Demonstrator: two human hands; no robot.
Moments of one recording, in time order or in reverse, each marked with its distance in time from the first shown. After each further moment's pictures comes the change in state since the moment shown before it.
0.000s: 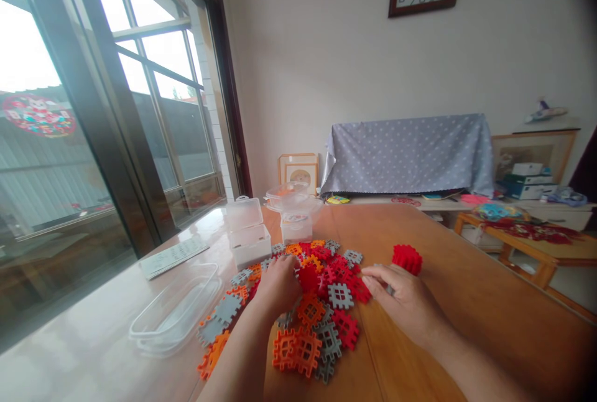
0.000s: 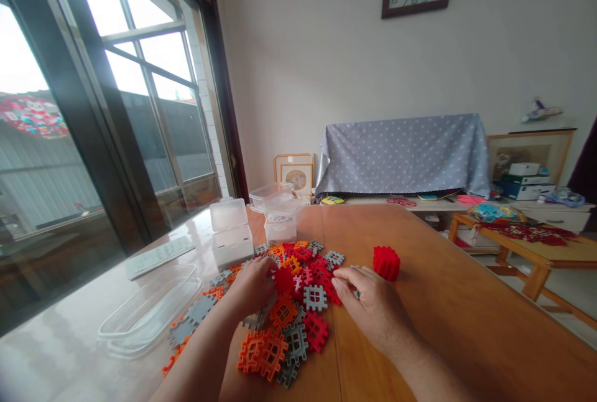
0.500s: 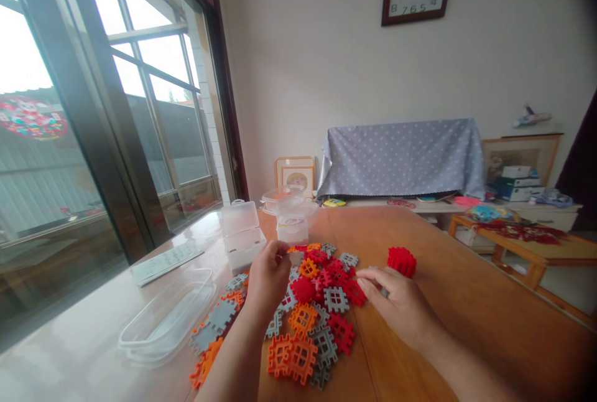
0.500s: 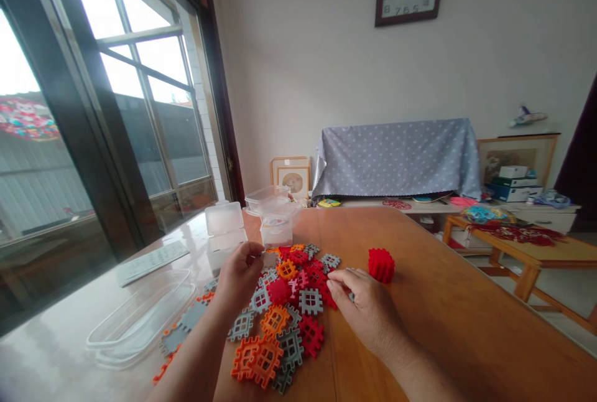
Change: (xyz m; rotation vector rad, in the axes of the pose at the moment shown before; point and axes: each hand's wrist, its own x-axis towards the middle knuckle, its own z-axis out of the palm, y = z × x) left_hand 0.007 0.011 -0.012 -0.577 0.401 -0.030; right_hand 0.000 0.001 0.004 0.077 0.034 0.016
